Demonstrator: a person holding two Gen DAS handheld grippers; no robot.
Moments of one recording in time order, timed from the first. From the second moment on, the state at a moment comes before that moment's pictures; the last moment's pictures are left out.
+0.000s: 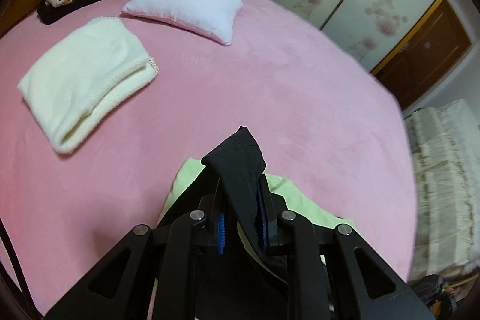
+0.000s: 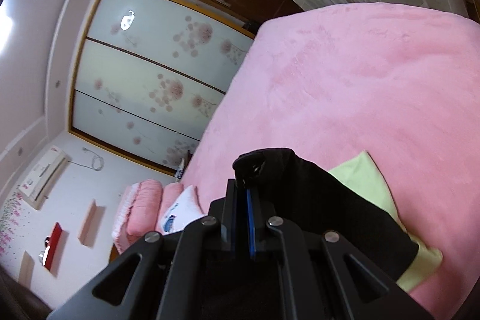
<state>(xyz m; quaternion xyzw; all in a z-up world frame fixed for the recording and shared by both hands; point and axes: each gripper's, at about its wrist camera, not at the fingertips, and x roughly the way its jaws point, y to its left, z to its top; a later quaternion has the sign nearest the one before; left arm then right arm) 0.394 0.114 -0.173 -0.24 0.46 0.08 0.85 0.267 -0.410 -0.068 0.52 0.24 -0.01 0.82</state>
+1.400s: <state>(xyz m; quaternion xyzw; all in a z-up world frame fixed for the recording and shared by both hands) 0.295 -0.002 -0.350 -0.09 0.66 -0.03 0.74 0.281 -0.204 -0.261 0.28 0.62 0.15 0.72</state>
